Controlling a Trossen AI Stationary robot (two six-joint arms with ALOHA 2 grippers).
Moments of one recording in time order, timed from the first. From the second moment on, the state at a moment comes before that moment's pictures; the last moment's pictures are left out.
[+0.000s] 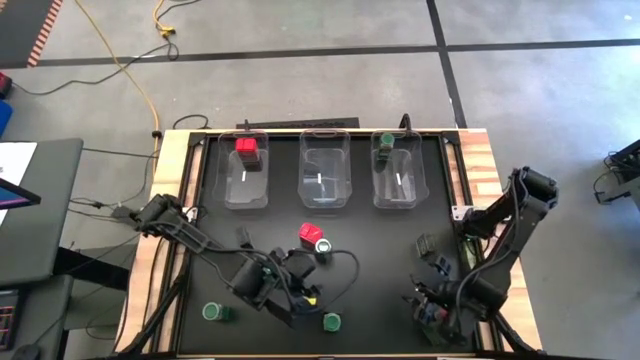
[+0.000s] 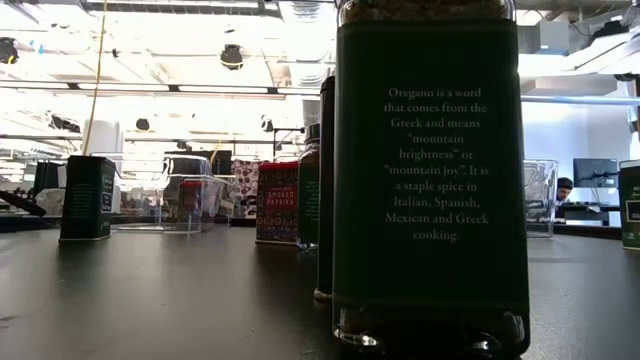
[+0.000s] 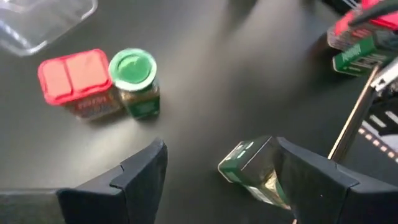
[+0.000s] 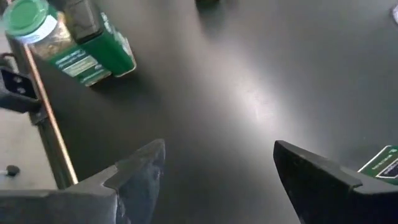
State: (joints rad) left arm -0.56 1.90 1.85 -1.01 -0.55 -1.21; right arm 1.01 1.50 1.13 -1.00 0.62 1.50
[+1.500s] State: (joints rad) left arm -0.64 1.90 1.85 -1.31 -0.36 -1.80; right arm 0.84 1.50 1.13 -0.84 0.55 1.24
